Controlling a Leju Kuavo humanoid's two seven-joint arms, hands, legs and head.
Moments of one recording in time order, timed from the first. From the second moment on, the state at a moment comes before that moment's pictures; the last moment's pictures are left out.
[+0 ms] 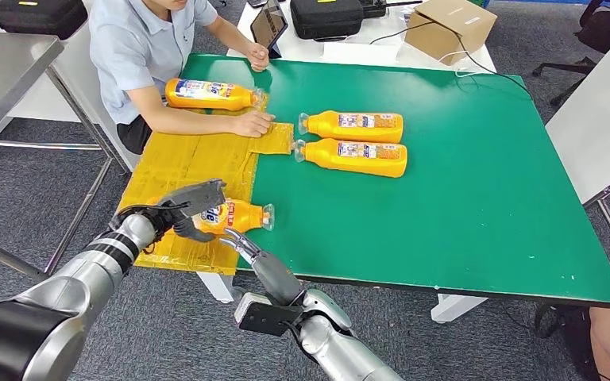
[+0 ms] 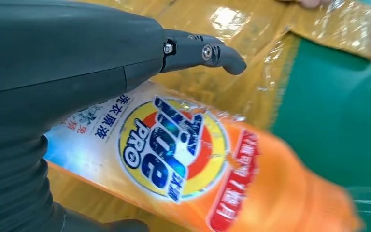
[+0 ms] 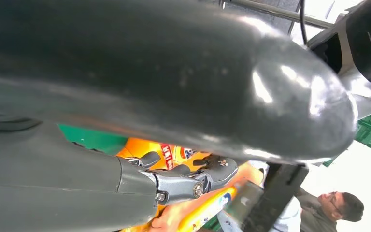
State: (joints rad) left arm -0.85 0.02 -0.31 -0.35 -0.67 -0.19 -0.31; right arm -0.38 0.35 0.65 -0.69 0.39 -0.18 -0.63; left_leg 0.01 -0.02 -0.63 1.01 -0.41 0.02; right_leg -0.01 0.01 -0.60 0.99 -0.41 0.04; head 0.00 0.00
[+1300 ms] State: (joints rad) left arm -0.50 0.00 0.03 -1.10 -0.09 0.29 -0.47; right arm -0.33 0.27 0.60 -0.87 0.64 -0.61 -0.52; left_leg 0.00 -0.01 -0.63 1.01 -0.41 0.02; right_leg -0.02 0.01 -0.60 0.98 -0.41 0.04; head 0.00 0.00
